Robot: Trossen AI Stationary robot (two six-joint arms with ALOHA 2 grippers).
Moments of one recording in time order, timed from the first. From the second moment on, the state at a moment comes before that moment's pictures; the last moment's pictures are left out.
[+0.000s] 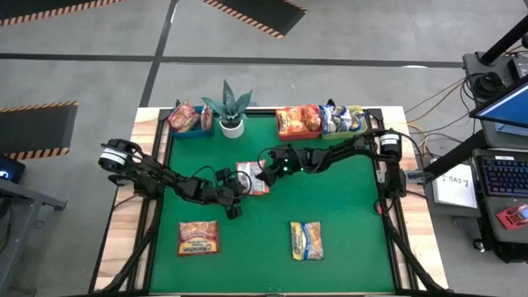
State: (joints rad) left arm -0.22 1.66 0.52 0.31 -0.45 -0.32; right arm -0.19 1.97 0.98 0.40 -0.16 0.74
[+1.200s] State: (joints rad) left arm -0.22 1.57 0.51 0.26 -0.43 -0.29; right arm -0.19 2.05 1.02 0.55 -0.23 0.68
